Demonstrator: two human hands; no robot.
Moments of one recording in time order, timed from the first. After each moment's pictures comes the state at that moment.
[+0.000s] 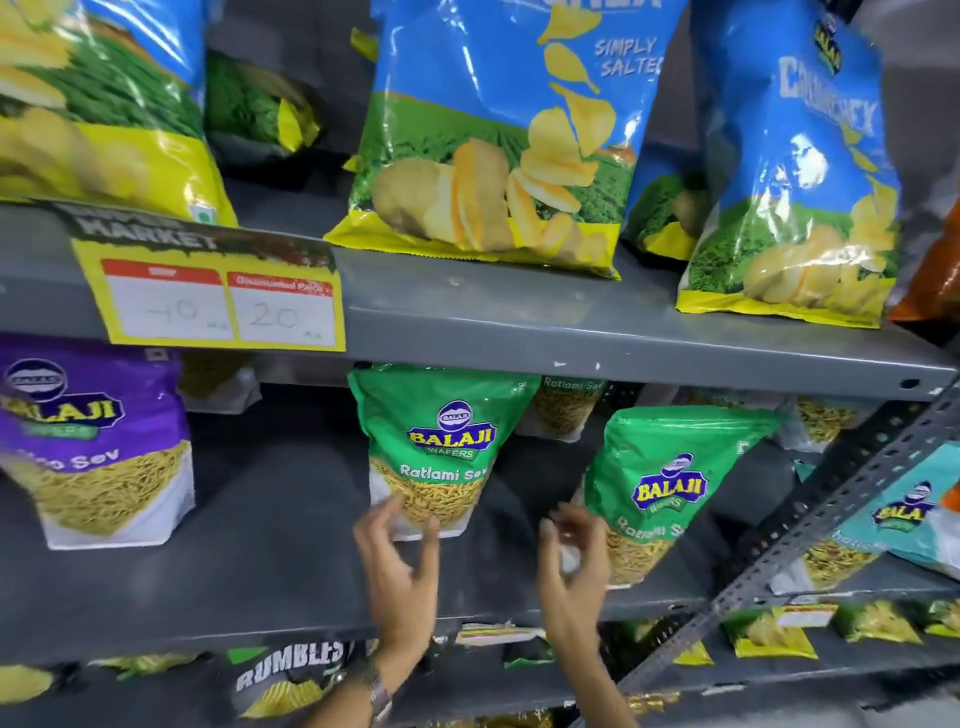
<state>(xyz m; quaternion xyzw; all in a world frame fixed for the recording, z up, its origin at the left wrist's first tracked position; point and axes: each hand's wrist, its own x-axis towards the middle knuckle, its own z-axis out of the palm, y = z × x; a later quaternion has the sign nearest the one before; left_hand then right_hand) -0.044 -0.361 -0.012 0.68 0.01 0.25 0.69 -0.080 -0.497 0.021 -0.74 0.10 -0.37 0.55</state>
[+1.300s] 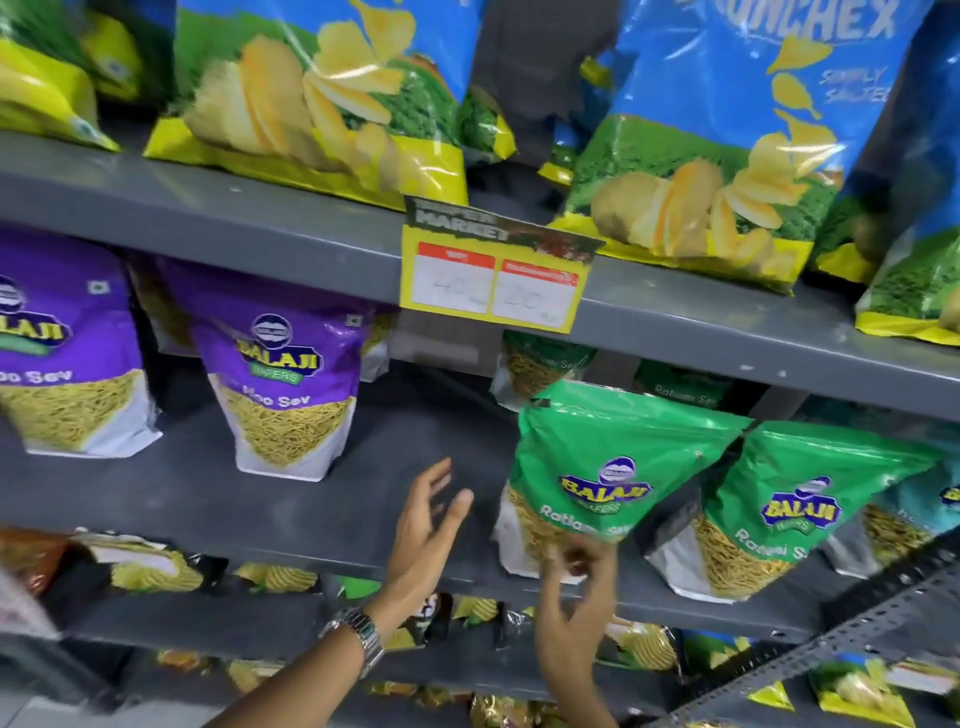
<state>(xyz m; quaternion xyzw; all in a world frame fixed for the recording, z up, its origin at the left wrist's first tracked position) -0.050 -0.241 -0.011 0.69 -0.02 0.06 0.72 -0.110 -0.382 0.001 -0.76 0.03 -0.36 0.54</state>
